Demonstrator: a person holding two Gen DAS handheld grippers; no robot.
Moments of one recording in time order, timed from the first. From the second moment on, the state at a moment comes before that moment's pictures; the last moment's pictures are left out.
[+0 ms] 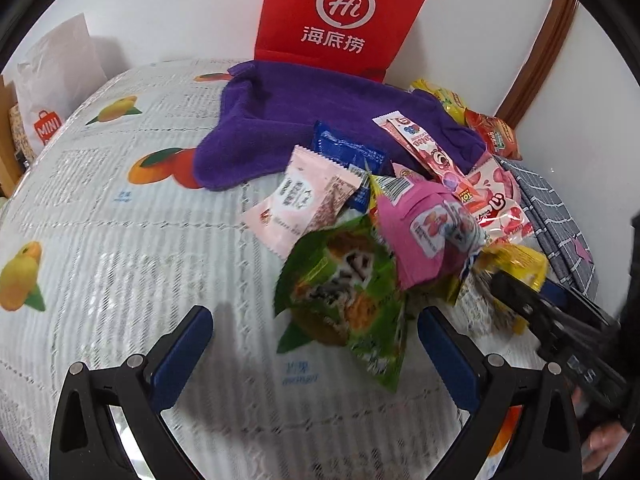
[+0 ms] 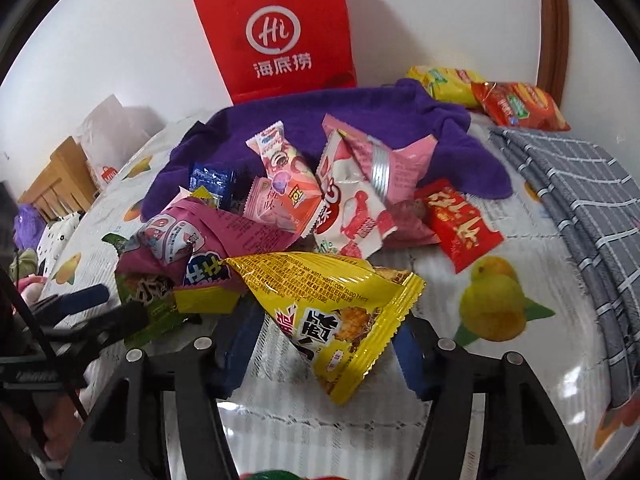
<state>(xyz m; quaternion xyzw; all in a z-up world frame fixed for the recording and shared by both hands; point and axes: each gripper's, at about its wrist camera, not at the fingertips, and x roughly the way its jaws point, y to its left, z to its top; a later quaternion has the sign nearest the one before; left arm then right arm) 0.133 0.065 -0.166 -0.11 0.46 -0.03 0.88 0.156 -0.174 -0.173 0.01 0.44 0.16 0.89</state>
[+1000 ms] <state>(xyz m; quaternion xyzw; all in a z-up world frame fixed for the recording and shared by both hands) 0.089 0.069 -0.130 -0.09 0.44 0.01 0.89 0.104 -0.233 -0.140 0.03 0.44 0.11 0.89</state>
